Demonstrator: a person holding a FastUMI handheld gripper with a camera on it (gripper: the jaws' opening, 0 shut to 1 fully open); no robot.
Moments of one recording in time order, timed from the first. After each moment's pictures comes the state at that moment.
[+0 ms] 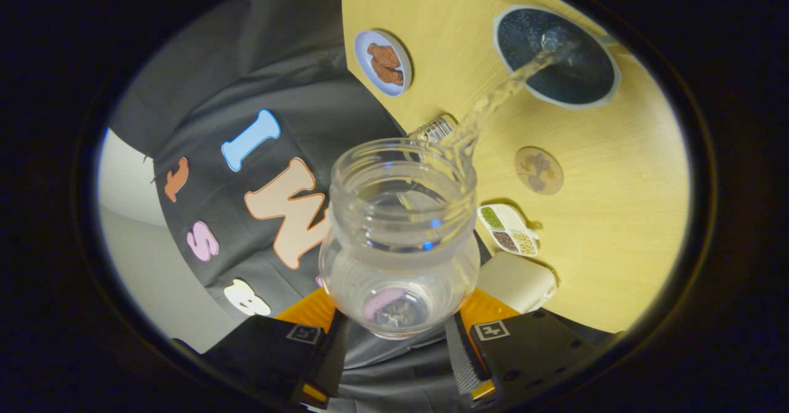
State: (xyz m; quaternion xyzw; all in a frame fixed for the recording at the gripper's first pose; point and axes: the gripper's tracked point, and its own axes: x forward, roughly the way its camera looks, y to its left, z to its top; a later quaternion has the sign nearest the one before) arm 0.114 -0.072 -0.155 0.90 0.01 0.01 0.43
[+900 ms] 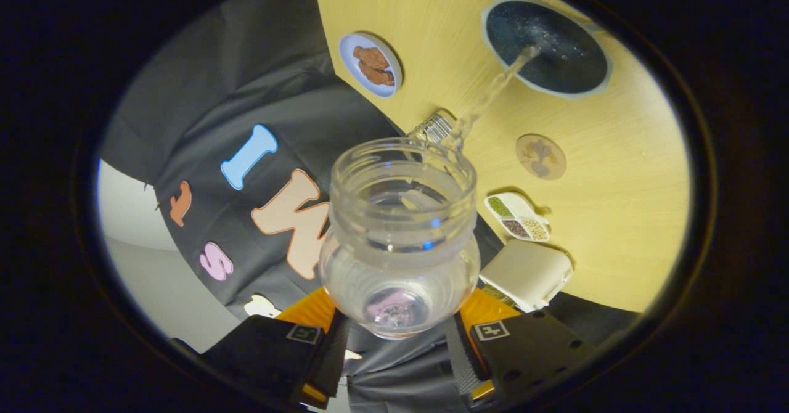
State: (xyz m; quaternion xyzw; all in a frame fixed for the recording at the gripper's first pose) arm 0.115 -0.083 -0.145 0.93 0.01 0.03 0.37
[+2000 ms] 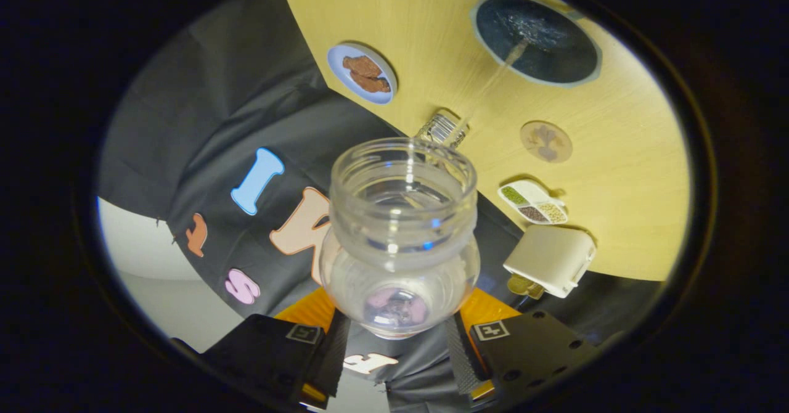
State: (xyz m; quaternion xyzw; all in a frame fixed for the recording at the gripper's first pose) arm 0.117 -0.106 -0.127 0.95 -0.02 0.03 0.30
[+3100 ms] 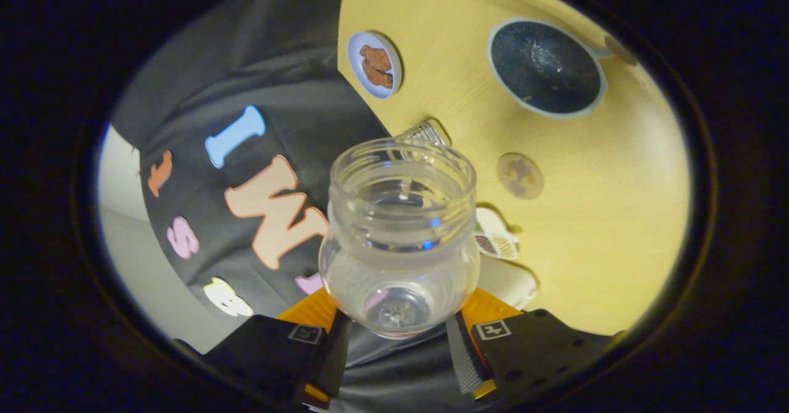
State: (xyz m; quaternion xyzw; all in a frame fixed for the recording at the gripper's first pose) arm 0.115 -0.049 -0.176 0.87 0.08 -0.04 0.48
